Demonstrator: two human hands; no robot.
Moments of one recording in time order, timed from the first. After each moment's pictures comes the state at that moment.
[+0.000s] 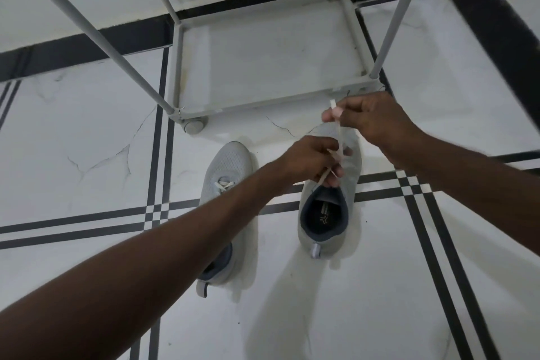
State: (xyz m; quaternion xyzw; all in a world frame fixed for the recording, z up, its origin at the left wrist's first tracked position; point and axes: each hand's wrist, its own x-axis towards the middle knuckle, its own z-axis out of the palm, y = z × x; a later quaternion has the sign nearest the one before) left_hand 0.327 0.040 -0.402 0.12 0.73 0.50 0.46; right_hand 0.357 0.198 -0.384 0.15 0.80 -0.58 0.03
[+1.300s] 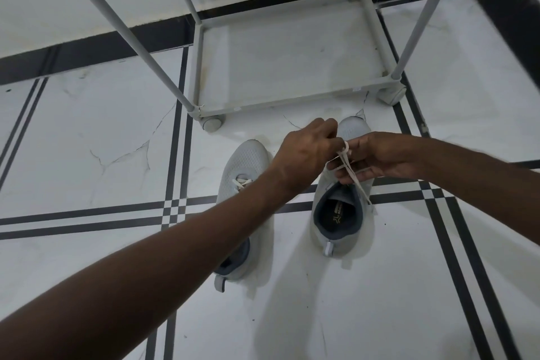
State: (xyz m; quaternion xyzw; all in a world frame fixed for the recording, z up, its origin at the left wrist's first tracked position) left_hand 0.314 0.009 -0.417 0.49 0.85 0.16 -0.11; right_hand 0.354 0.197 -0.423 0.20 0.60 -0.68 0.37
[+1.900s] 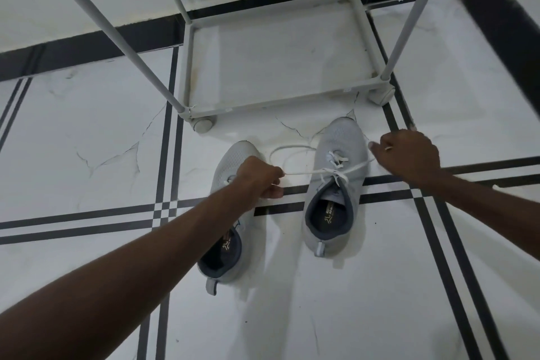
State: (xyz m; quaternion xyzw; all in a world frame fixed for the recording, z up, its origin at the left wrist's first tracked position) left_hand 0.314 -0.040 -0.436 -0.17 0.81 0.44 0.34; right_hand 0.384 0.232 -0.464 0.23 0.94 -0.24 0.01
